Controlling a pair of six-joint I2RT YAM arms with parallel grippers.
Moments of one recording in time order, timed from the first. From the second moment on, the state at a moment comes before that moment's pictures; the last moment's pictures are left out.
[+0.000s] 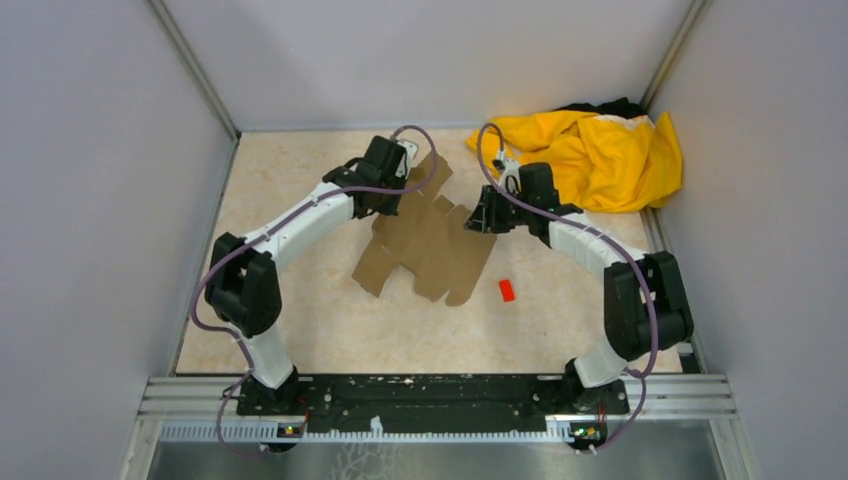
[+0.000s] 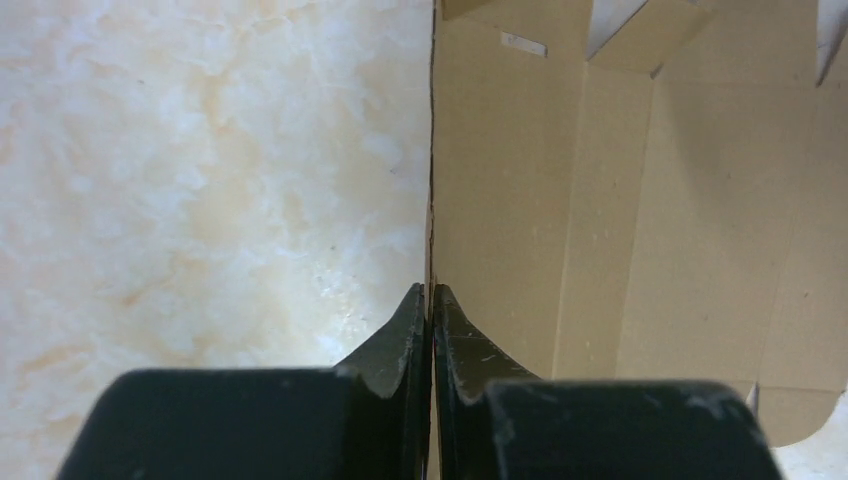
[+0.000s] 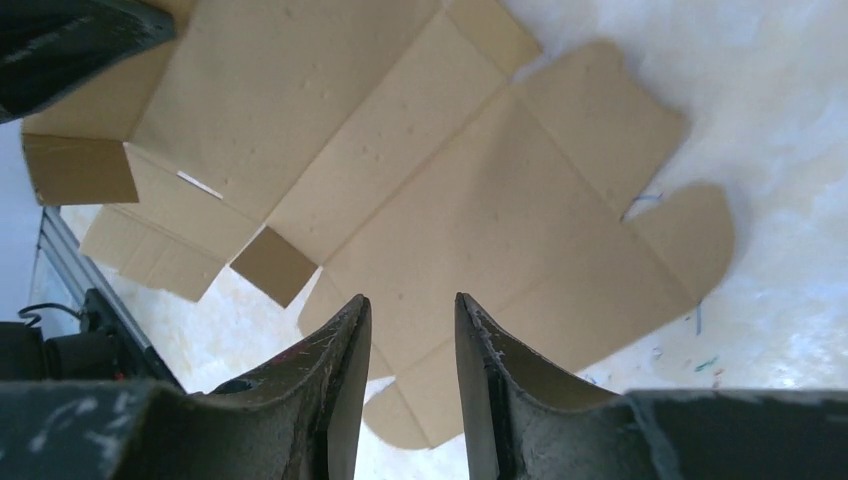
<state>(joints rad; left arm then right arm) -0.57 1.79 1.49 -0.56 -0.18 -0.06 0.30 1.54 0.99 -0.12 -0.52 0.30</state>
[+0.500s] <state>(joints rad) -0.79 1.84 1.58 -0.67 -0.57 0.10 0.32 1.71 0.91 0.02 -0.59 0.40</state>
